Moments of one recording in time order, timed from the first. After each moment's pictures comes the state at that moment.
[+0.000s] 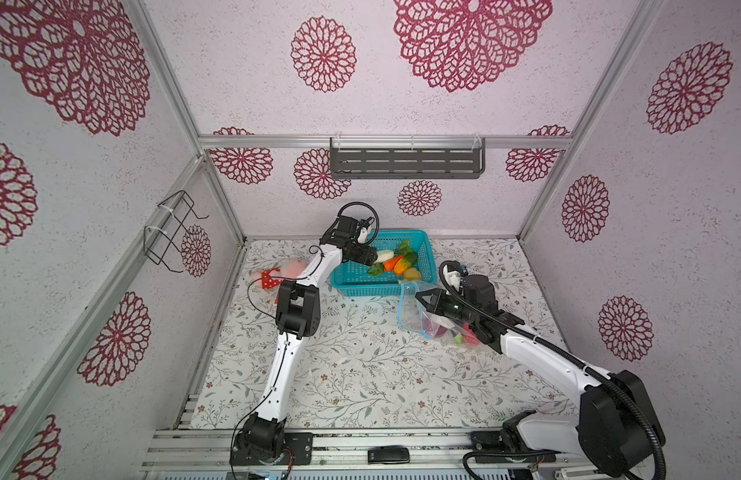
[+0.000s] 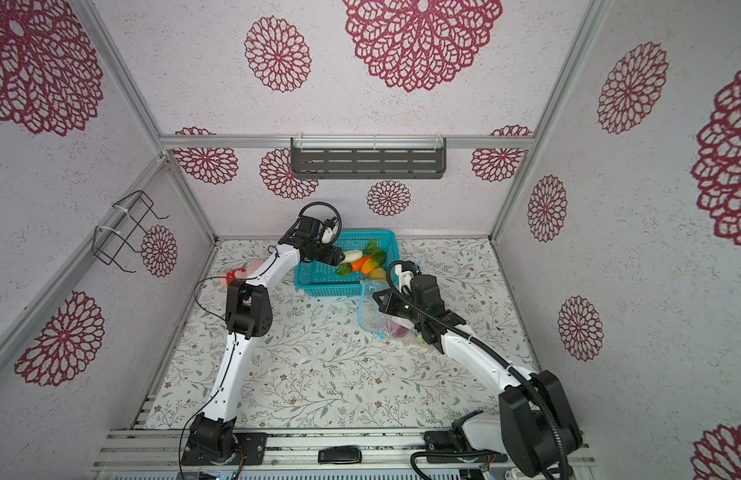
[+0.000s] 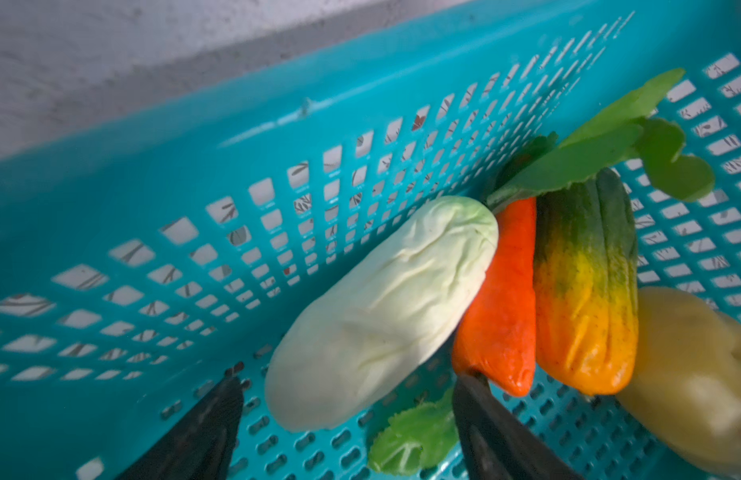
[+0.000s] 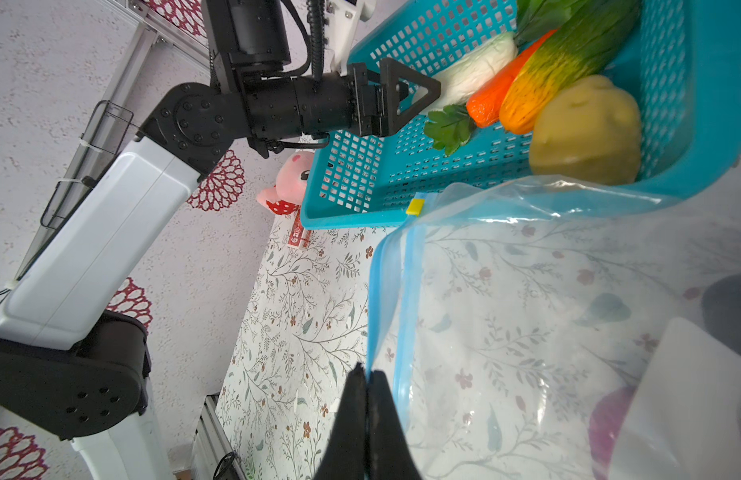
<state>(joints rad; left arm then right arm) -0.31 2.65 2.43 -0.62 0.25 0.03 0.45 1.29 0.79 0.06 -0.39 0.73</state>
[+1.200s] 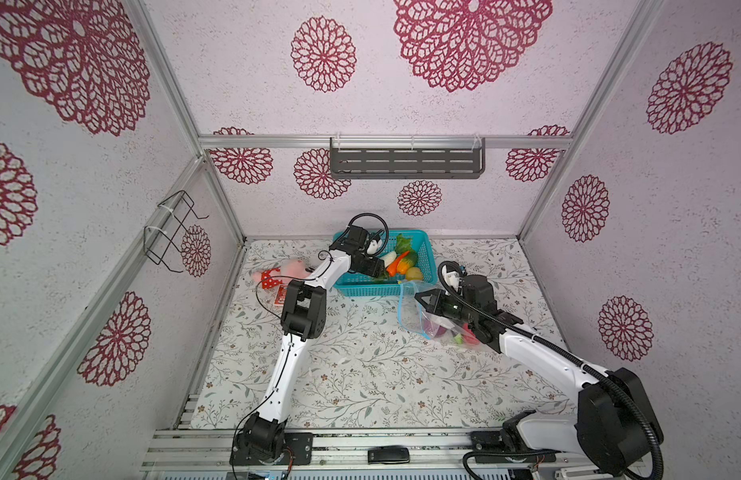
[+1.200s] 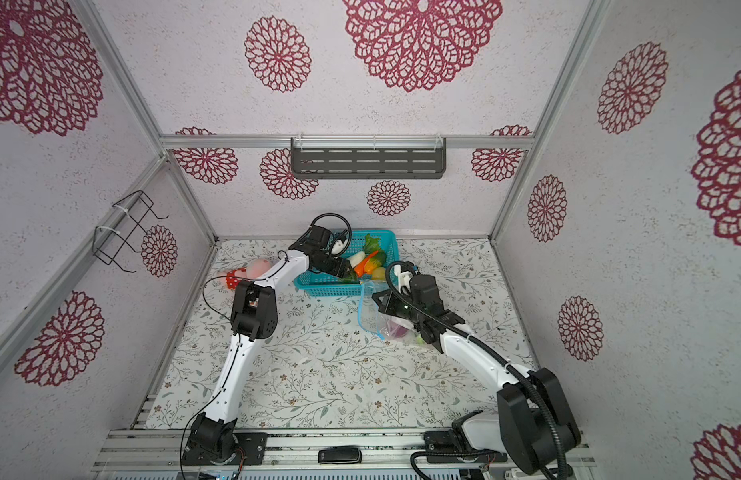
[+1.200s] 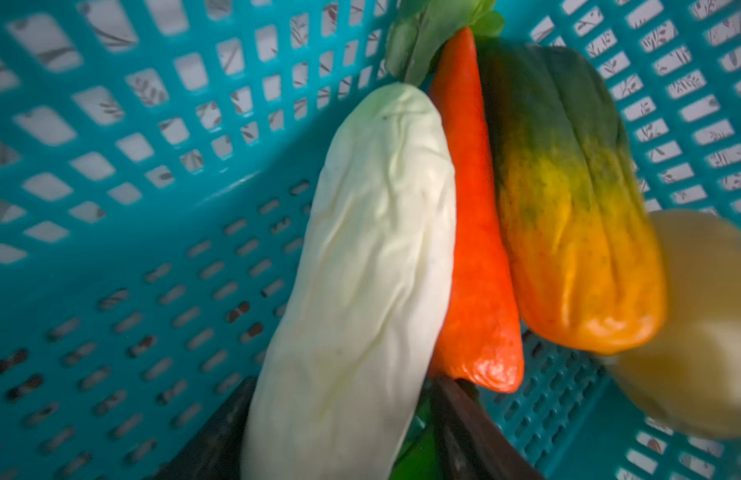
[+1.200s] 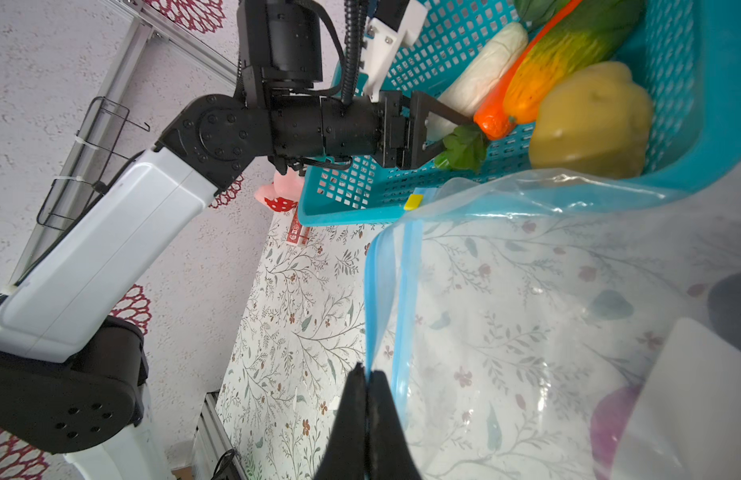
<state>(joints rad) -0.37 2.65 2.36 -0.69 0.34 0.04 0.45 1.30 0.79 0.07 -0.40 0.73</state>
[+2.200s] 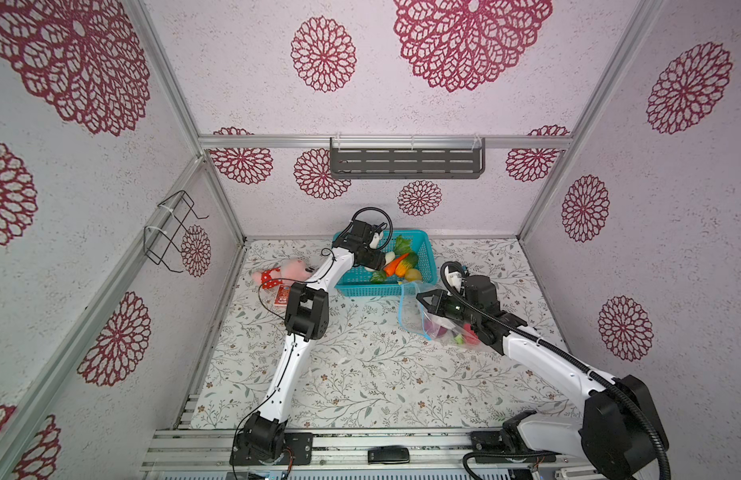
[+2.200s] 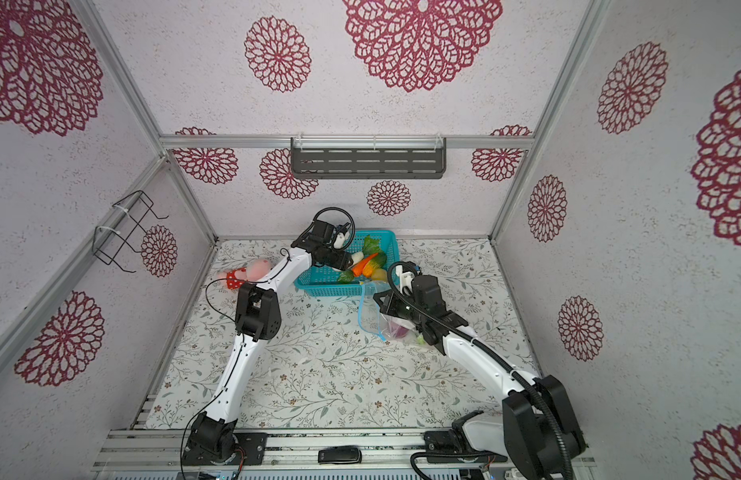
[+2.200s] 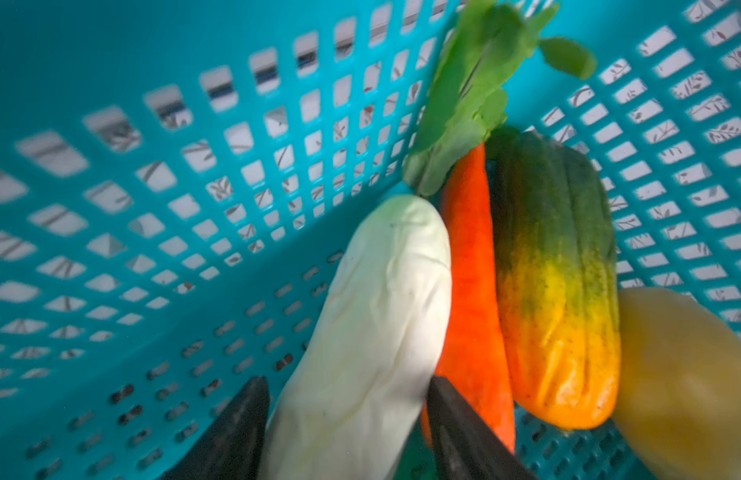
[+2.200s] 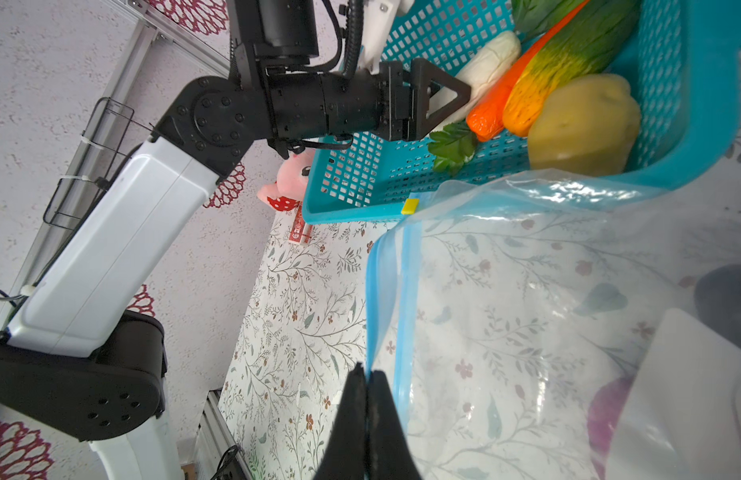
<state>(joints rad) -0.37 2.70 2.48 -0.69 0.22 0.02 0.45 1.25 0.79 0.02 -0.39 0.73</state>
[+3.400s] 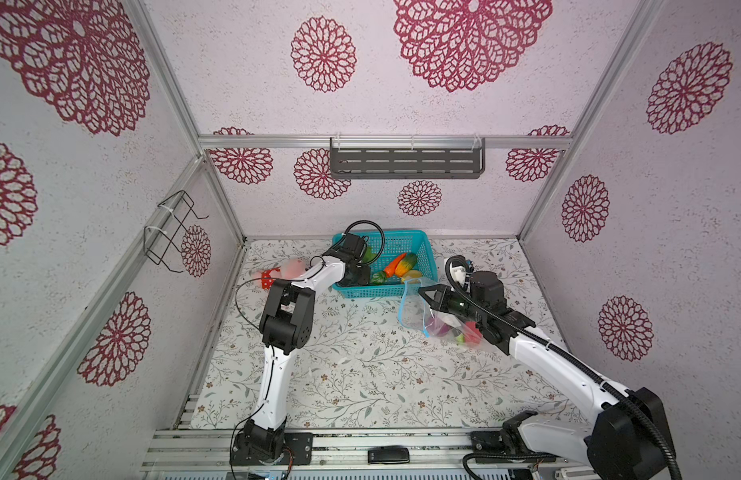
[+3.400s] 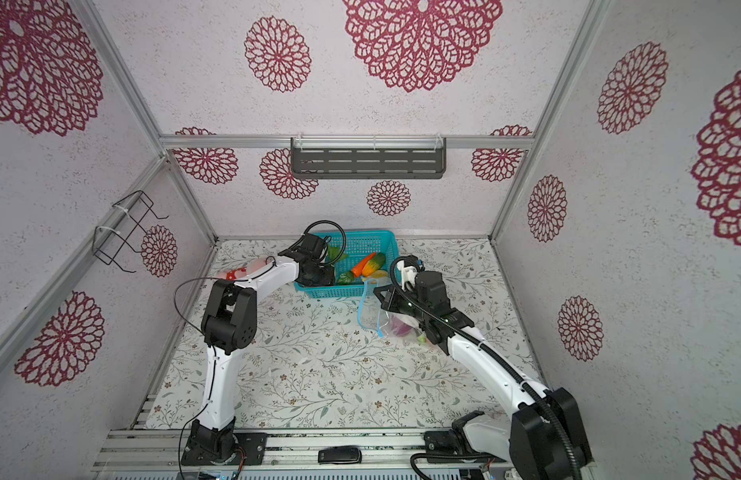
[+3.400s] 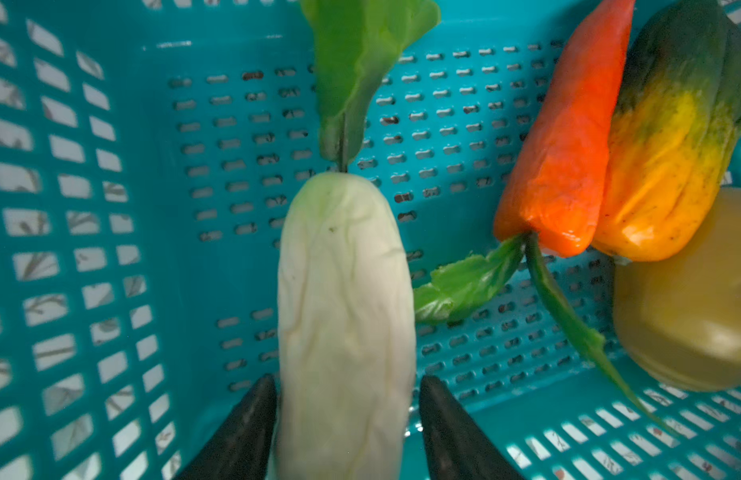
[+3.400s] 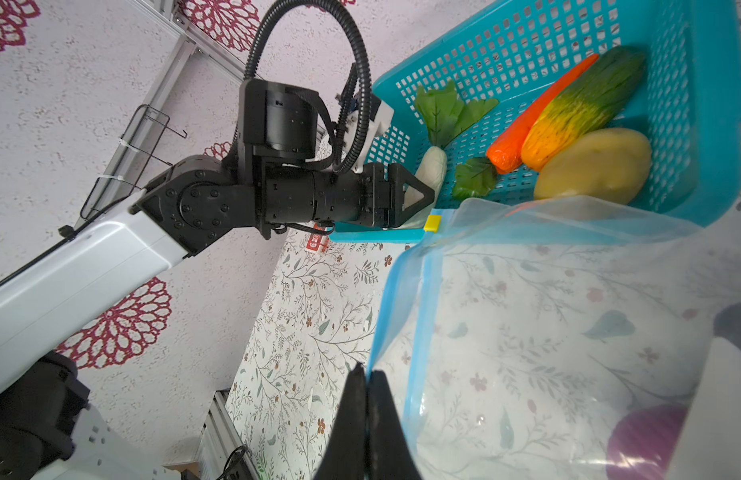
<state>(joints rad) -0.39 2.30 1.87 -0.63 0.03 -0.30 0.45 1.21 0.84 -0.02 -0.40 0.70</state>
